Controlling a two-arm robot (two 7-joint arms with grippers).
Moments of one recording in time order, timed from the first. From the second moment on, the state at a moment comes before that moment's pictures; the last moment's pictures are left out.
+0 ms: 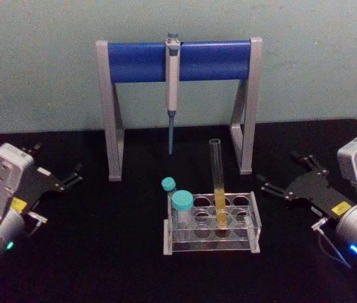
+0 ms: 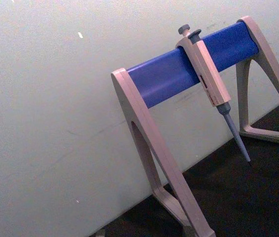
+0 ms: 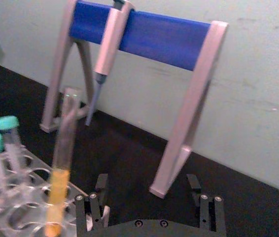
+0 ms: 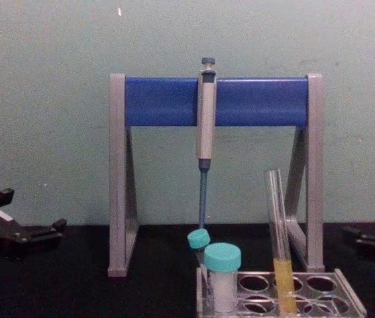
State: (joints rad) left arm -0.20 0.60 0.45 -1.41 -0.25 -0.12 0.03; right arm 0.12 0.60 -0.39 -1.54 0.38 -0.06 0.20
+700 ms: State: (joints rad) left arm -0.20 0.60 0.45 -1.41 -0.25 -0.12 0.03; right arm 0.17 0.57 -0.41 -1.57 0.47 0.06 0.44
